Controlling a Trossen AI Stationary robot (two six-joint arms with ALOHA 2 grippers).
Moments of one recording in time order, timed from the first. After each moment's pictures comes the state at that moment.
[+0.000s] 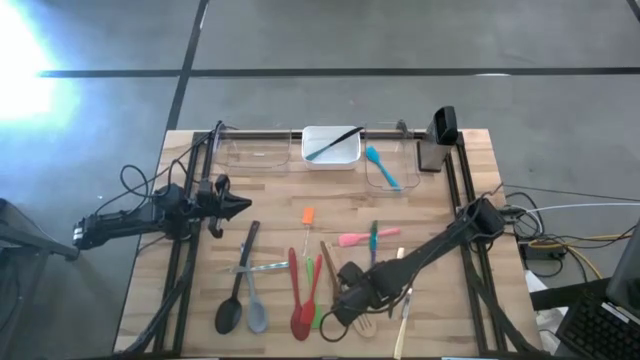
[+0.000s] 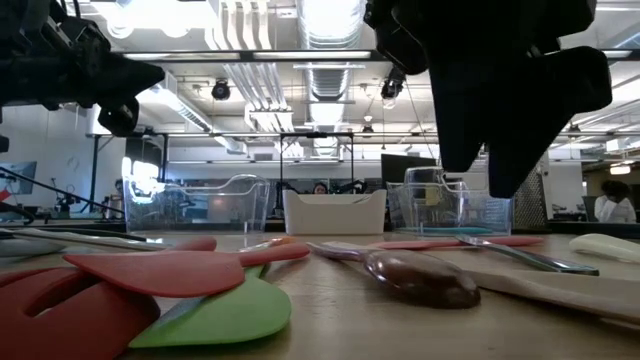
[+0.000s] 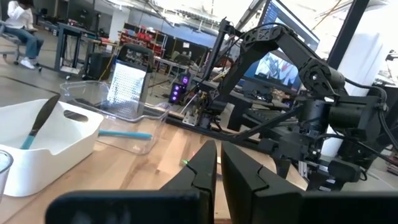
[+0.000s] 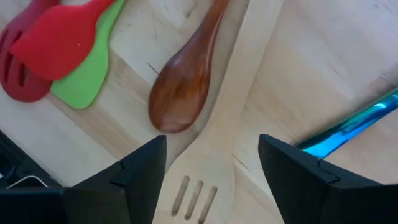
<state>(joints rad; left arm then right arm) 0.17 0.06 0.03 0.10 0.09 -0.30 0.52 2.03 1.55 -0.85 0.08 1.39</state>
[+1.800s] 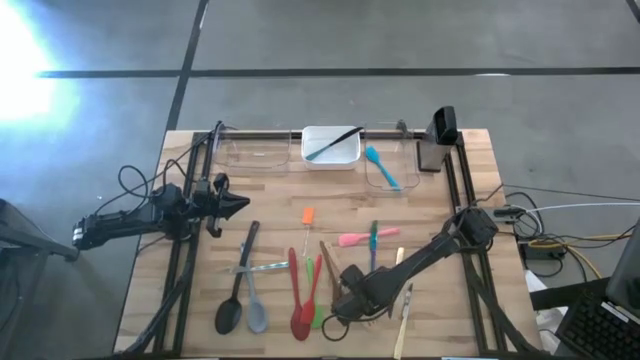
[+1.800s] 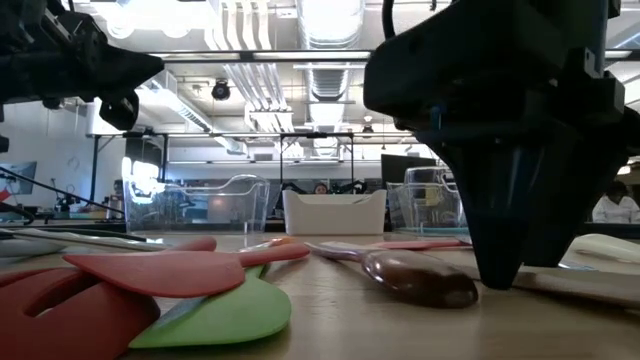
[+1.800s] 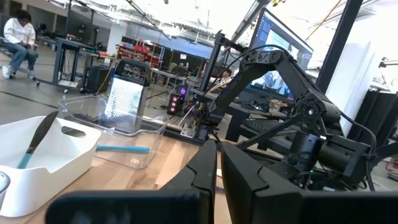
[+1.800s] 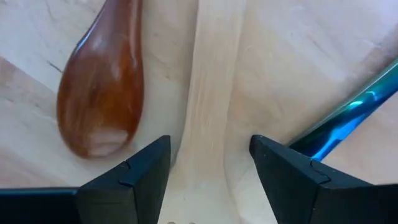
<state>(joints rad) 0.17 0.07 0.03 0.16 0.09 -0.29 0.51 2.22 1.57 -0.94 0.11 1.48</state>
